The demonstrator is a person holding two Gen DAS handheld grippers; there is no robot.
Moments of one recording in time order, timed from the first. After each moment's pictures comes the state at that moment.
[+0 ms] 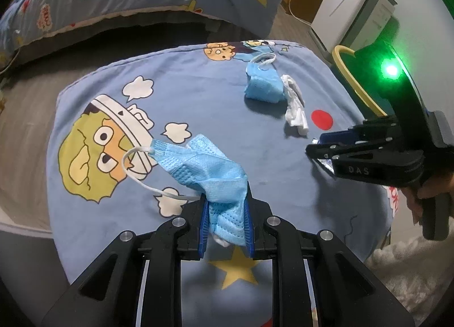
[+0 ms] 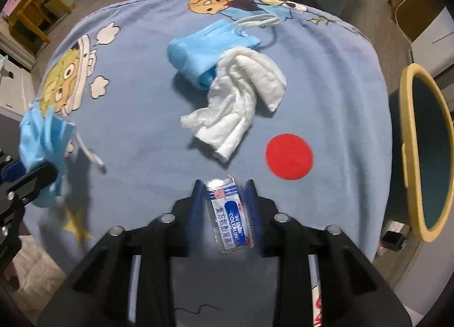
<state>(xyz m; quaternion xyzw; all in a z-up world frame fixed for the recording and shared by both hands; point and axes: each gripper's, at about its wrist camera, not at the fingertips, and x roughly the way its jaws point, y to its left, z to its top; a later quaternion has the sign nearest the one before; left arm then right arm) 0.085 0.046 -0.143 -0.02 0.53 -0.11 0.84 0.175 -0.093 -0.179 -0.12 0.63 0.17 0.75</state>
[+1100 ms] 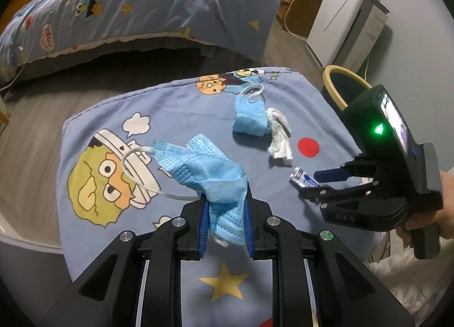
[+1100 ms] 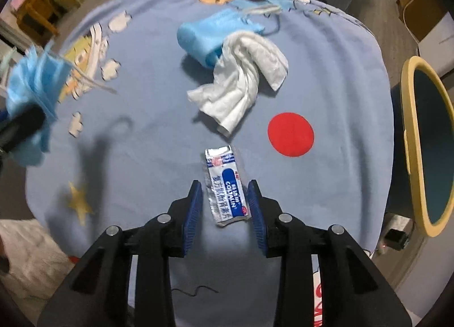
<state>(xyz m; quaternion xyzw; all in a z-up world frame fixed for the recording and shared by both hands) 0.090 0.031 -0.109 -0.01 0.49 -0.11 0.87 0.163 -0.108 -0.177 -0.13 0.64 0.20 0.73</state>
